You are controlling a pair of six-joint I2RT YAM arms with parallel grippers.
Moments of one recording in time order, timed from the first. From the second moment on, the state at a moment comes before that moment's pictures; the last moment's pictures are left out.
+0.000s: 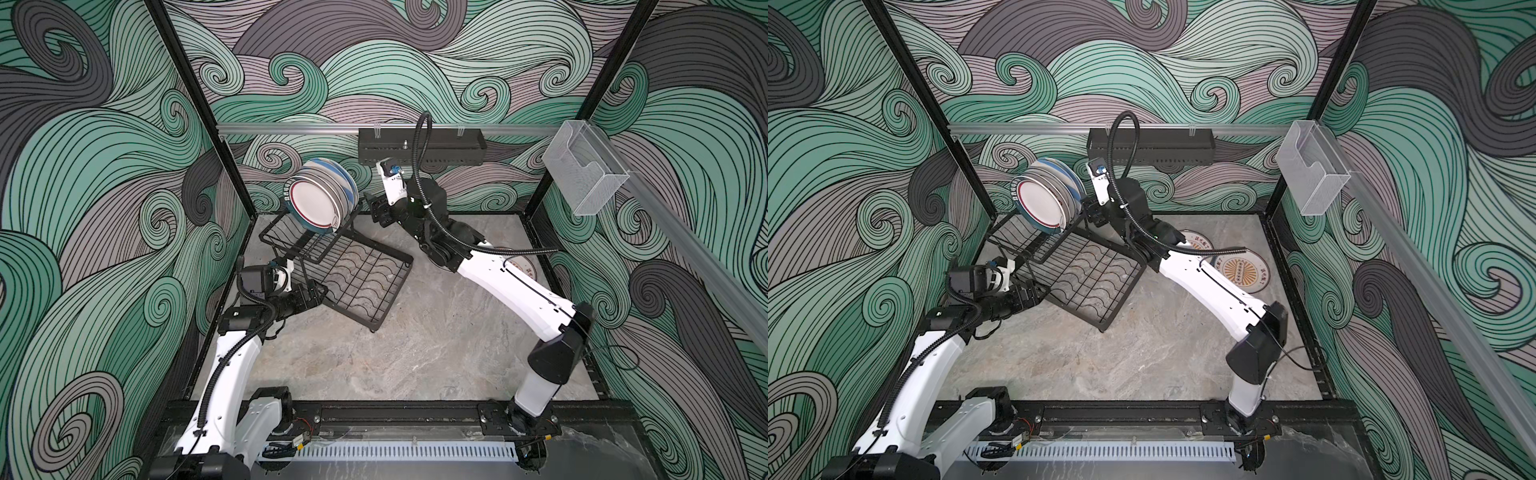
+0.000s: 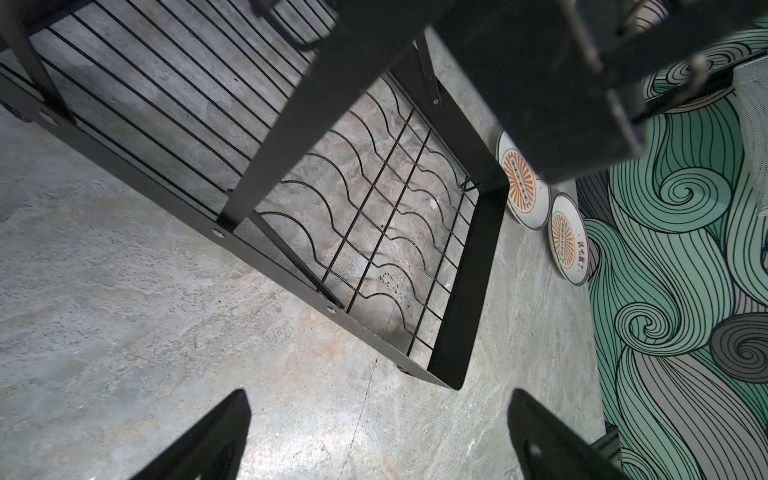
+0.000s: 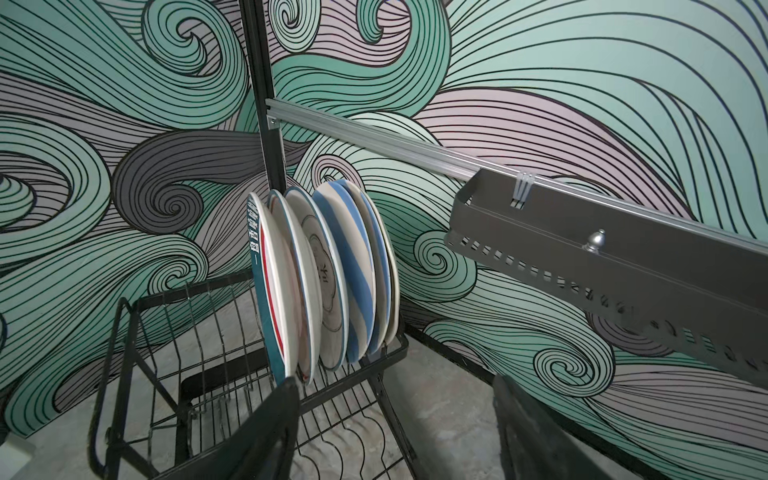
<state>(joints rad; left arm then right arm) 0.05 0.89 0.79 -0.71 0.47 -0.37 0.79 1.71 1.83 -0.25 0.24 -0.07</state>
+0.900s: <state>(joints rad) -0.47 1.03 0.85 -0.50 0.27 -0.44 0.05 1.26 1.04 -0.56 0.05 0.20</state>
